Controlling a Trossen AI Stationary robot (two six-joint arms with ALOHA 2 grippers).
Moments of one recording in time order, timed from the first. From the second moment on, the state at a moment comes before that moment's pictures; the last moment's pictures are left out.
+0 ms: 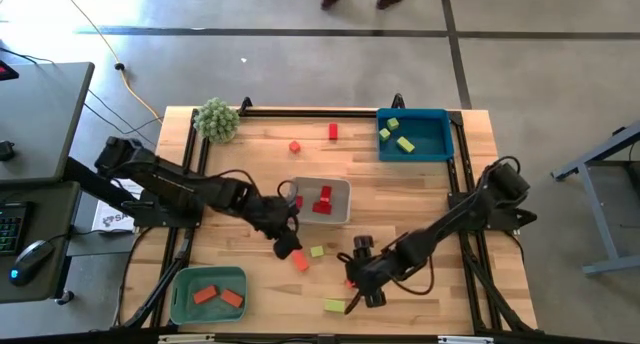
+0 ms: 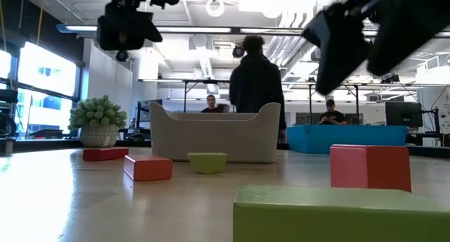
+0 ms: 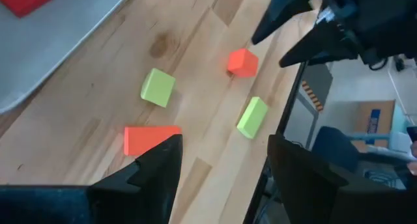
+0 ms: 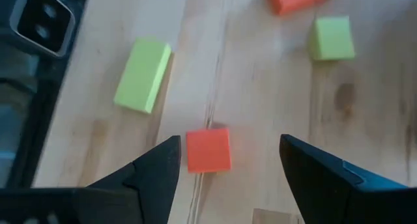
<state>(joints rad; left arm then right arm) -0.16 1.44 1.03 -0.42 0.09 -0.98 0.58 1.80 1.21 -0.45 0.17 0.36</state>
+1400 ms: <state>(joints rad) -0.04 1.44 1.03 -0.41 0.05 -0.89 0.47 1.91 1.21 -0.42 0.06 0.36</state>
